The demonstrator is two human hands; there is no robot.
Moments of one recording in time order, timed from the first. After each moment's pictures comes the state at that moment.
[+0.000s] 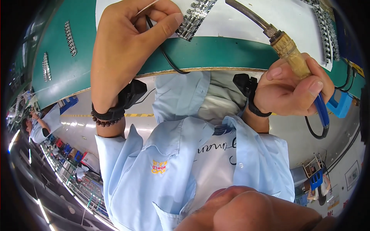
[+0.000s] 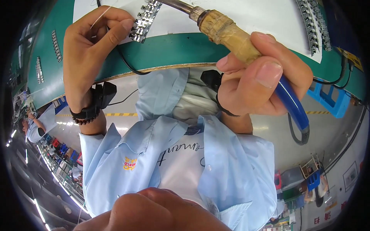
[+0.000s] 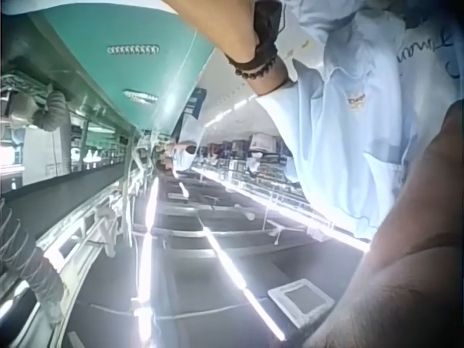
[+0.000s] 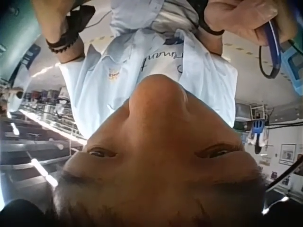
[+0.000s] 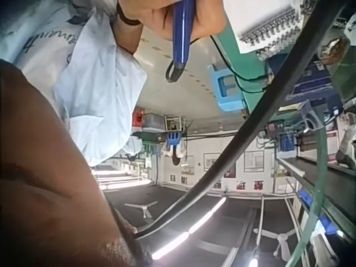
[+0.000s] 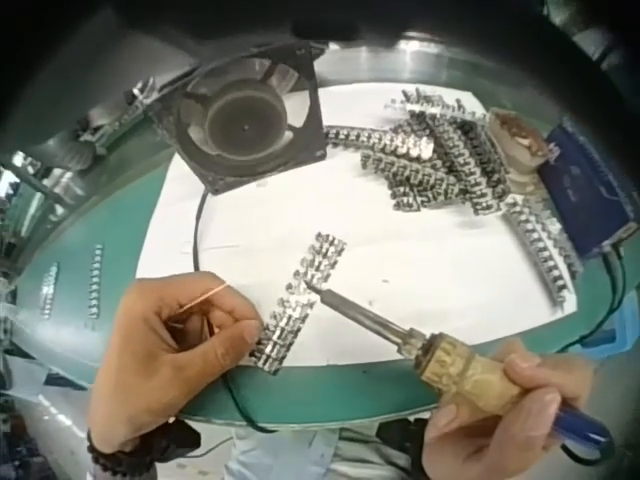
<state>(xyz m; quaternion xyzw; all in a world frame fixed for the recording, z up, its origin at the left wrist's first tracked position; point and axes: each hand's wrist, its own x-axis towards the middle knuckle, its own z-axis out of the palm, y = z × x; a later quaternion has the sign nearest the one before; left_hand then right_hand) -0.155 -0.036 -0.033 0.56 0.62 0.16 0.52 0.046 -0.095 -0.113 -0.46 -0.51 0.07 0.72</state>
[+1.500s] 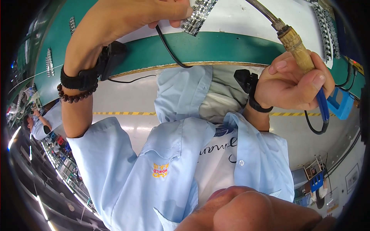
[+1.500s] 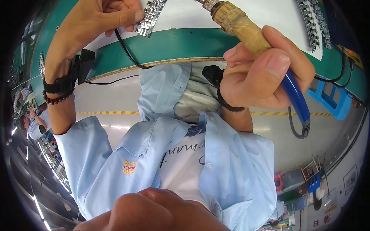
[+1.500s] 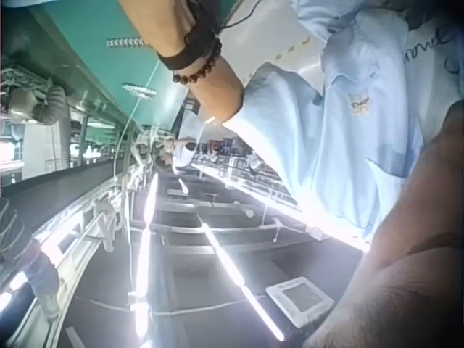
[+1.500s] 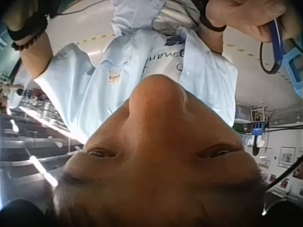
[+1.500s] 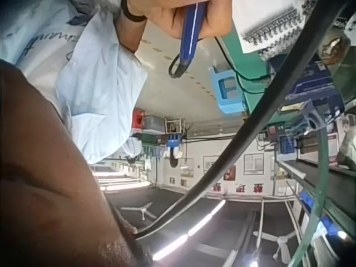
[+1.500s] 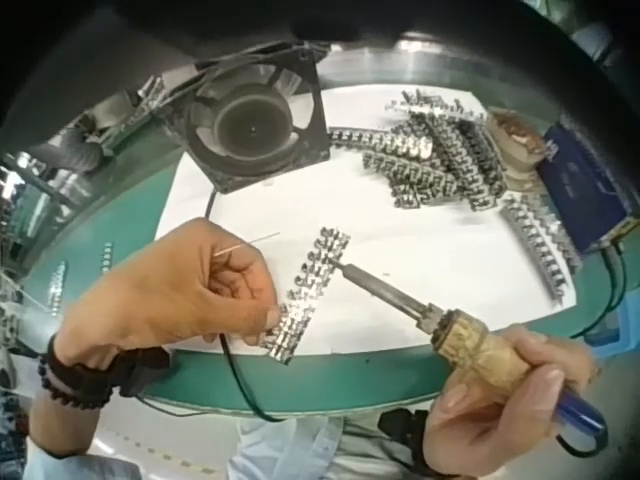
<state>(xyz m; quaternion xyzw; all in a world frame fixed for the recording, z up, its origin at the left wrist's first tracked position) -0.168 0.010 -0.058 0.62 0.09 0.26 0.73 0.051 -0.100 -0.103 -0.39 -0.50 0.10 0.77</state>
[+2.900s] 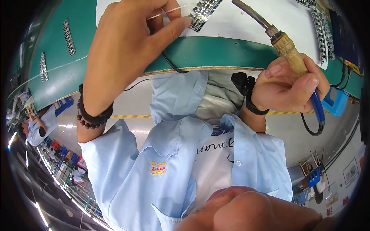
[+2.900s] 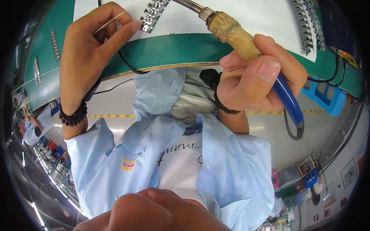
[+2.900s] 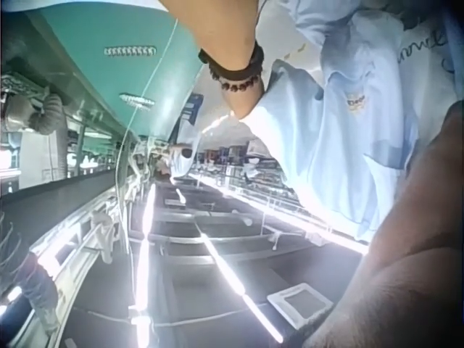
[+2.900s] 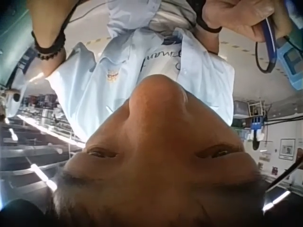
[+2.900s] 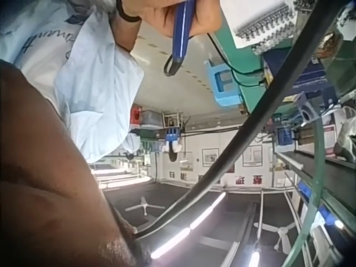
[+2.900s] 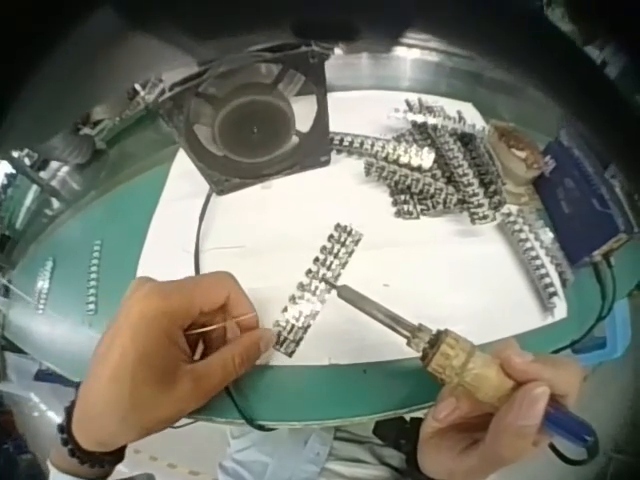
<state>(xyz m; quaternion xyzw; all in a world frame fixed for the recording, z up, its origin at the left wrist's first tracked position) -0.145 -0.031 0.004 0.62 0.63 0.03 0.47 0.051 -0.100 -0.105 -0.42 -0.51 0.10 0.75</state>
